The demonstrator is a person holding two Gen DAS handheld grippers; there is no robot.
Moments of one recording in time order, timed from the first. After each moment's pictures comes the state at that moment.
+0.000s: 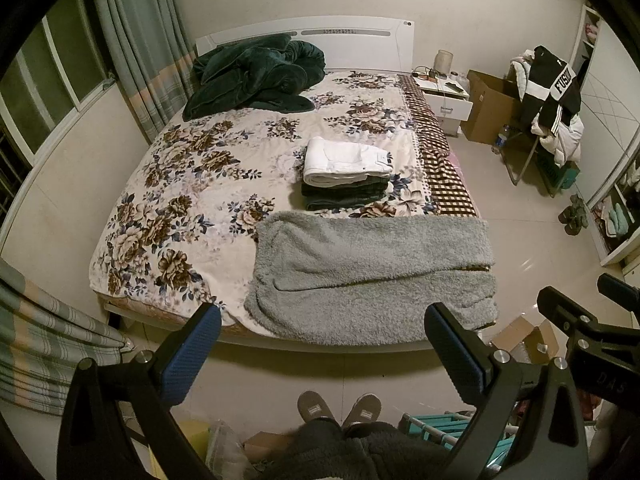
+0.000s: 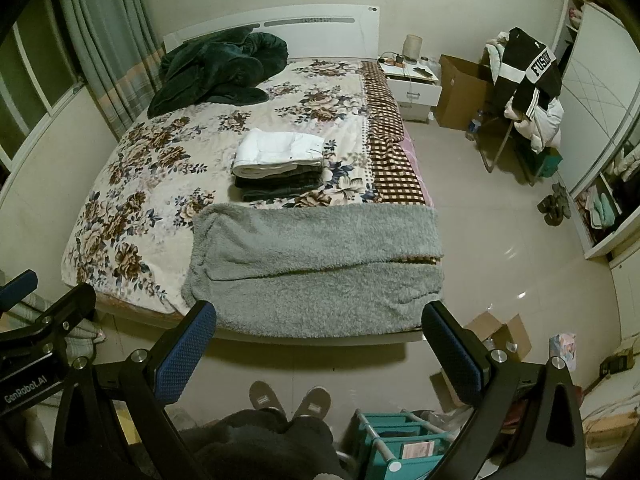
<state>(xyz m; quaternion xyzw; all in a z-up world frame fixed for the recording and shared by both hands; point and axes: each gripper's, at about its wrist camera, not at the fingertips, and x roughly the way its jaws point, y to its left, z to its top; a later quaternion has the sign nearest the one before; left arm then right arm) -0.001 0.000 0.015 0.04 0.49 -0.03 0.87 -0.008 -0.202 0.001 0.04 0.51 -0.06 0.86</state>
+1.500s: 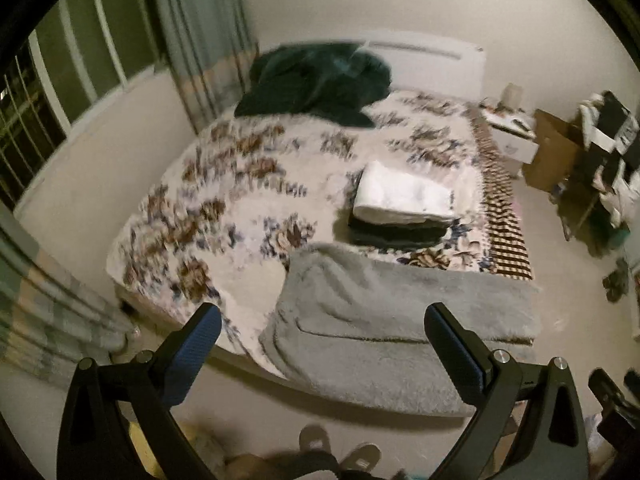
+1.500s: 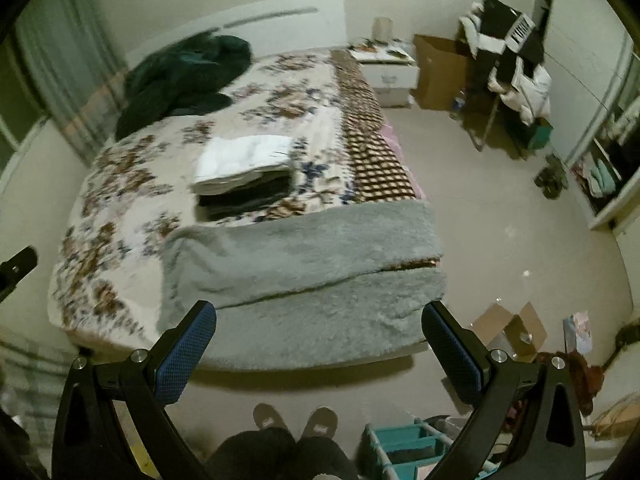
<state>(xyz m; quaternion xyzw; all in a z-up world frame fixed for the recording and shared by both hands) 0.130 0.012 -0.055 -0.01 0.47 0.10 0.87 0.095 -0.286 -0.112 0.10 0.51 -0.11 0.85</state>
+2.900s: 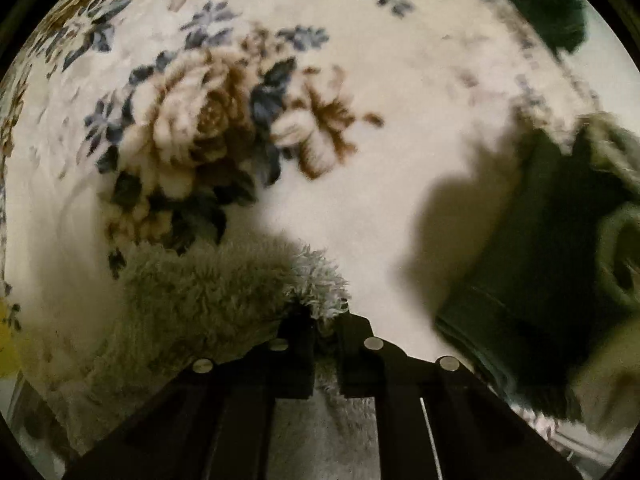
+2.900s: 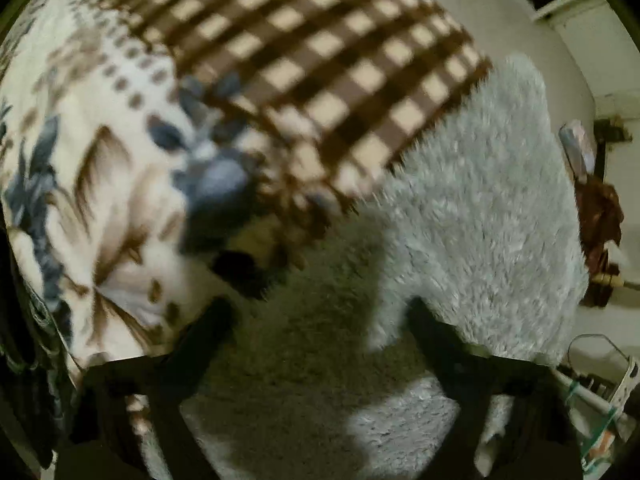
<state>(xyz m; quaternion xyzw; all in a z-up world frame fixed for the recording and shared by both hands) 0.478 0.145 -0.533 -0.32 0.61 0.18 0.70 0.535 -0.480 -0.694 0.29 0.69 -0.35 0.56</state>
